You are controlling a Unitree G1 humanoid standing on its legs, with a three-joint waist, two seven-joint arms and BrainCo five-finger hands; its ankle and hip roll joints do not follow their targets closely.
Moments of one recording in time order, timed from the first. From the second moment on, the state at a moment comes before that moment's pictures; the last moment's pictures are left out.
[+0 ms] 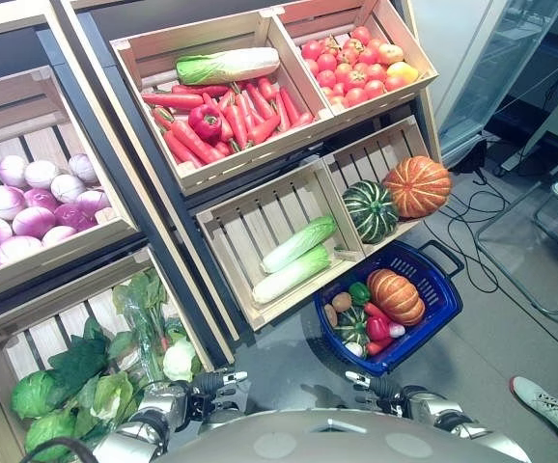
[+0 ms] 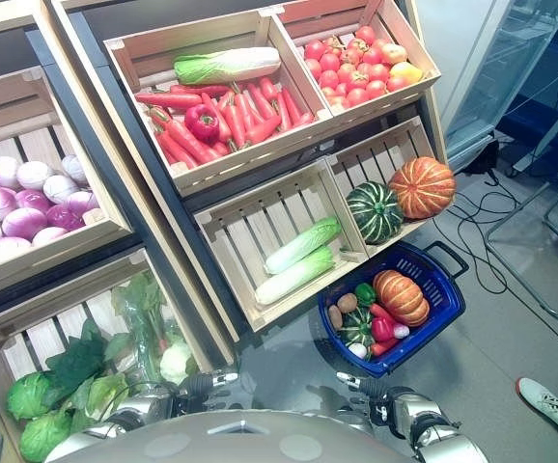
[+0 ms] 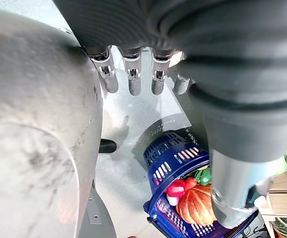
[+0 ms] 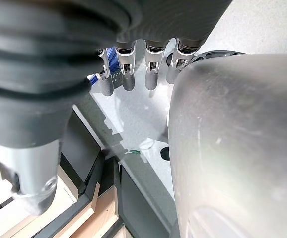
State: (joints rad) left arm -0.05 0.23 -0.23 1.16 -0.27 0.17 -0.43; right arm -0.04 -0.25 0.24 1.19 0.29 0.19 0.36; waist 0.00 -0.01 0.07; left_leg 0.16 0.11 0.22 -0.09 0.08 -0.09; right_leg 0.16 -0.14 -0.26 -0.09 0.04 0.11
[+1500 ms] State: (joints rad) left arm 0.01 0.45 -0.25 0.40 -0.19 -0.50 0.04; right arm 0.08 -0.37 0.18 0.38 0.47 -0.34 0.00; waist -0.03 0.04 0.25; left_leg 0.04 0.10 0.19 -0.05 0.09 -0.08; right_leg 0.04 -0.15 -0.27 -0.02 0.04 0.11
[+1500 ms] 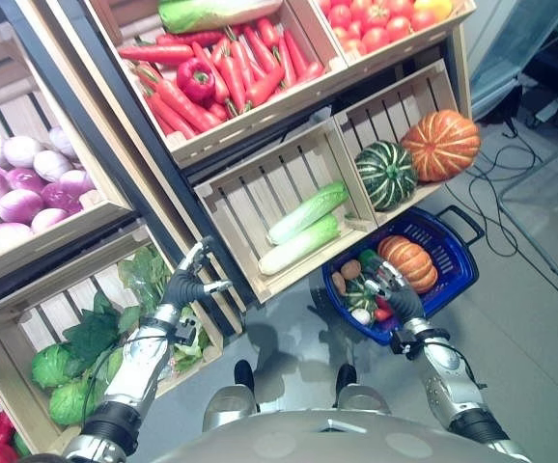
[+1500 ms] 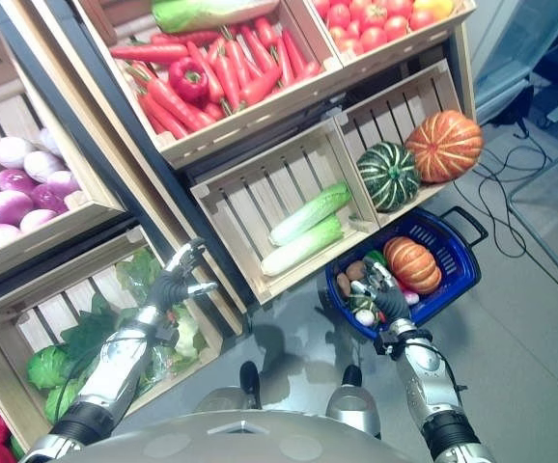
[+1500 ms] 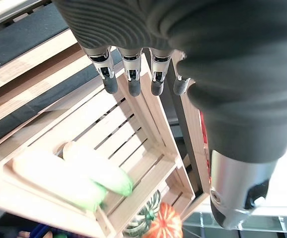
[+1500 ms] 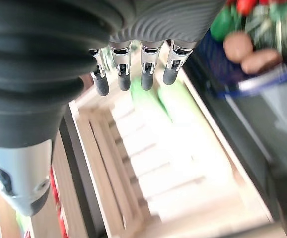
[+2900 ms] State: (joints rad) left arm -1.10 0.55 -0.36 0.92 -0.17 0.07 0.81; right arm -0.24 -0.65 0.29 0.11 0.29 -0.15 -0.28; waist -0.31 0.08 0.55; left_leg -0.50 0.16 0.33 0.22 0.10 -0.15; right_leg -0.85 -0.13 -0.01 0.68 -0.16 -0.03
